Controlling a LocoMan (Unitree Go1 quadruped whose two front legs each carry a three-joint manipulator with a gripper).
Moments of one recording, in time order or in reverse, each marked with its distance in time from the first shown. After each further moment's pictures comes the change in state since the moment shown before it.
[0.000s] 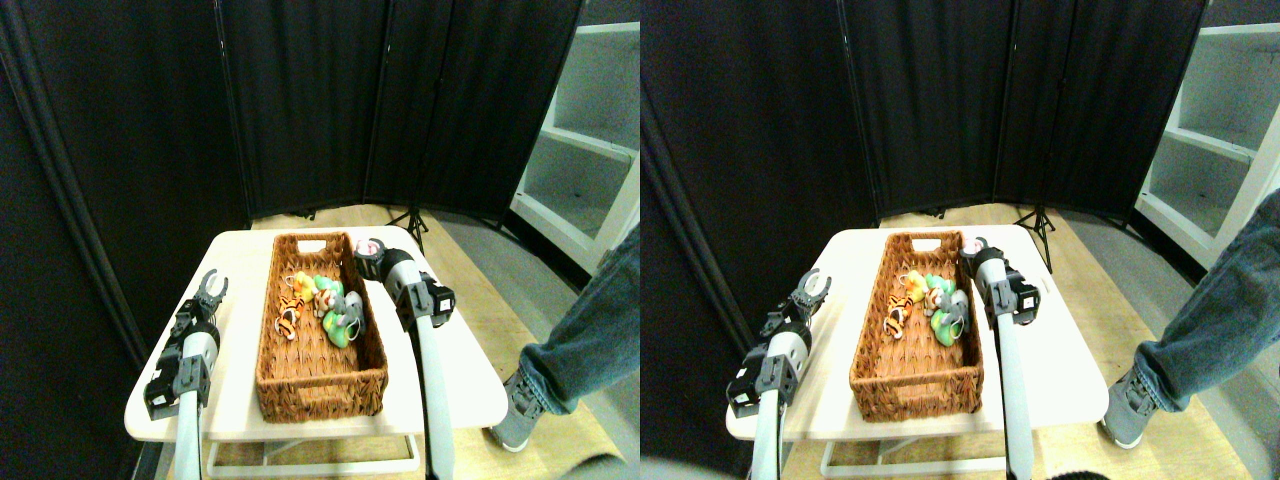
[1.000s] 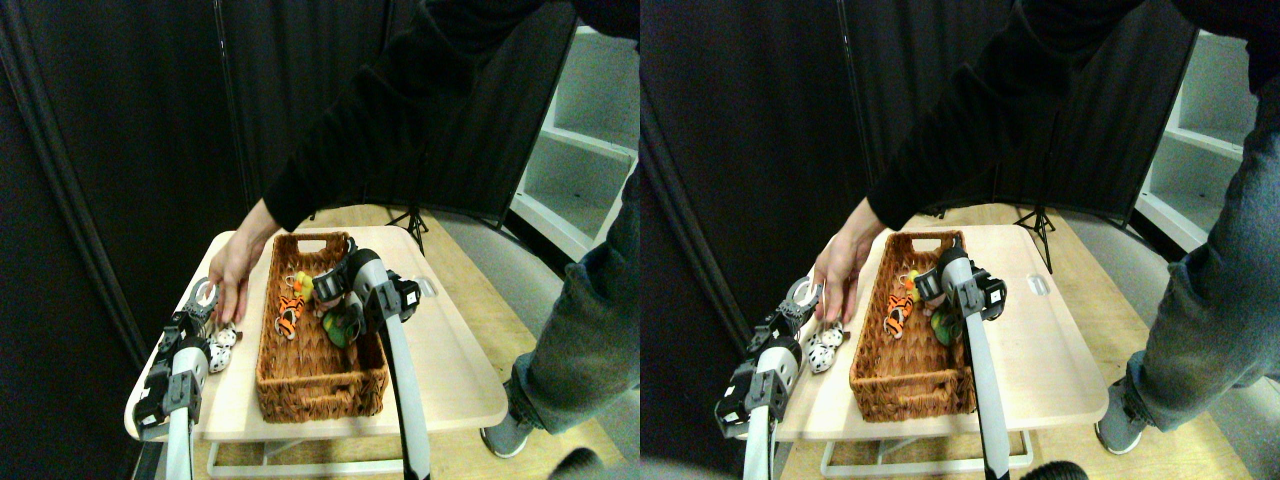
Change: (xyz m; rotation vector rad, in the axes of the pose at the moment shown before) right arm 0.007 0.017 -0.055 -0.064 0.214 -0.006; left arm -0.010 0.008 0.005 -0.029 -0.015 -0.029
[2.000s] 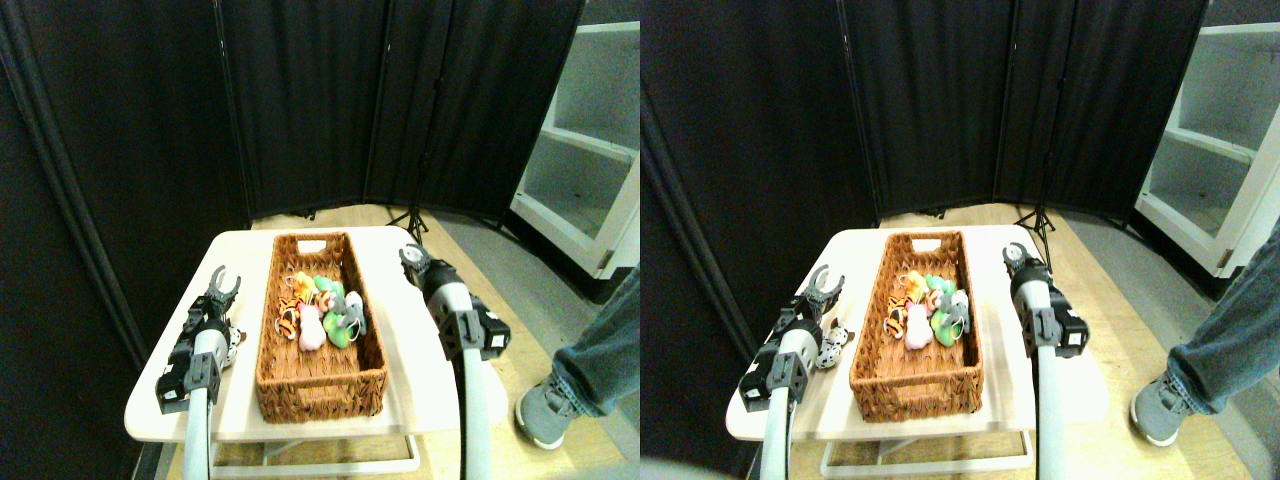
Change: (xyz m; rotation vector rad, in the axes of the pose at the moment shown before) right arm -0.080 -0.058 0.090 0.027 -0.462 -0.012; left arm 0.018 -0.020 -0.020 -0.055 0.067 -0.003
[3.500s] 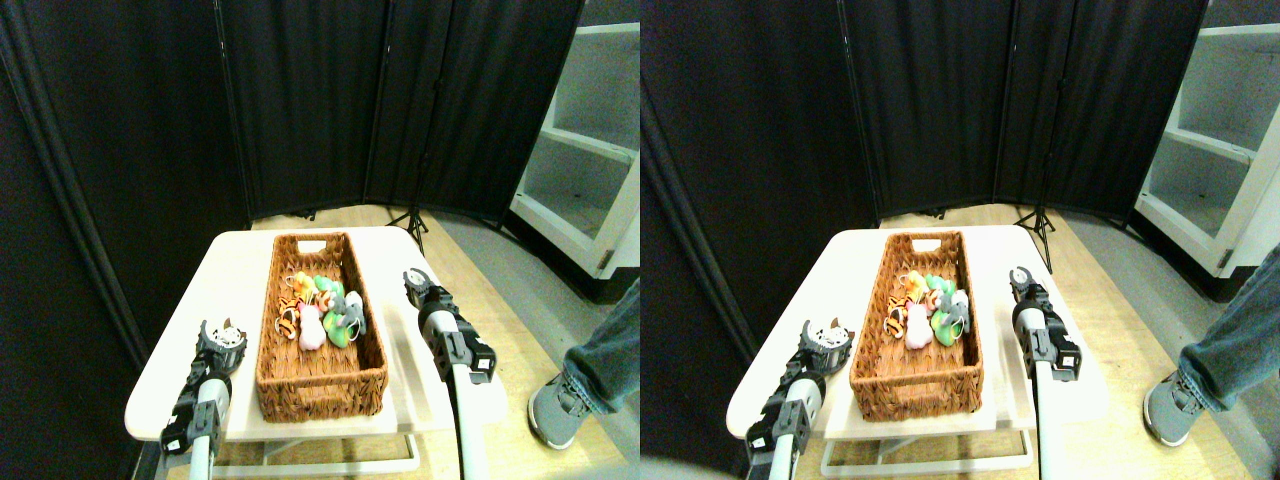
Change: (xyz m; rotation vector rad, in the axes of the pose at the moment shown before) right arm 0.018 -0.039 0.000 0.109 -0.052 -0.050; left arm -0.018 0.075 -0.030 -0.205 -0.030 0.280
